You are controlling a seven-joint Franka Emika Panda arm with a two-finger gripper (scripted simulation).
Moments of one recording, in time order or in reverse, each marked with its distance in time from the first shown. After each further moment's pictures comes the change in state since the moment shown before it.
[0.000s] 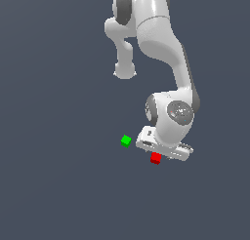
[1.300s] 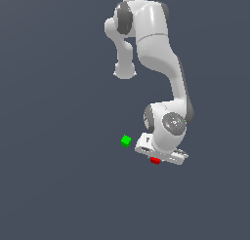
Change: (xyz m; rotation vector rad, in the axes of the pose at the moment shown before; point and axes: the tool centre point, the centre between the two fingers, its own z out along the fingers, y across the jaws) arm 0.000 0.000 0.050 0.000 -0.001 0.001
